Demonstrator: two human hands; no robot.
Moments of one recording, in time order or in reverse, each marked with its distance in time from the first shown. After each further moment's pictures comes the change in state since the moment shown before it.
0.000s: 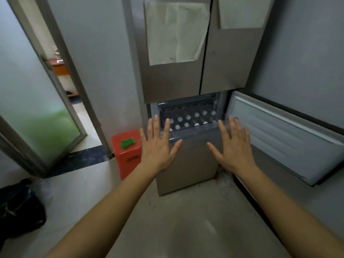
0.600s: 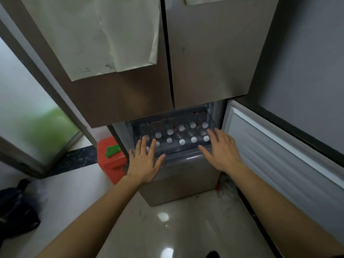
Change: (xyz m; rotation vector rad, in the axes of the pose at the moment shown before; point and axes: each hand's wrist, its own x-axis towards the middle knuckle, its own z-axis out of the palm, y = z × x) left_hand 0.223 0.075 0.156 0.022 -0.335 -0.182; right_hand 0.217 0.182 0.176 0.192 -0.310 -0.046
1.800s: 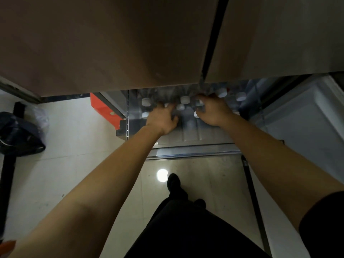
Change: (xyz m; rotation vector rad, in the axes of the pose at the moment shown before) left_hand 0.200 -0.014 0.091 -0.187 -0.293 -0.123; right_hand 0.212 -0.028 0.138 0.227 -0.515 -0.139
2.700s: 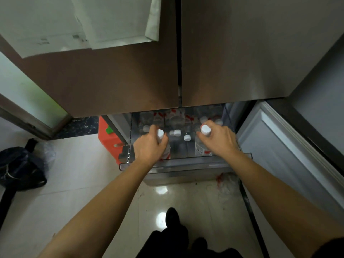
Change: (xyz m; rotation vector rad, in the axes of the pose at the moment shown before) left_hand -0.109 0.037 -0.026 -0.120 0.582 -0.036; right_hand -0.125 -0.006 -0.054 0.058 0.378 0.082
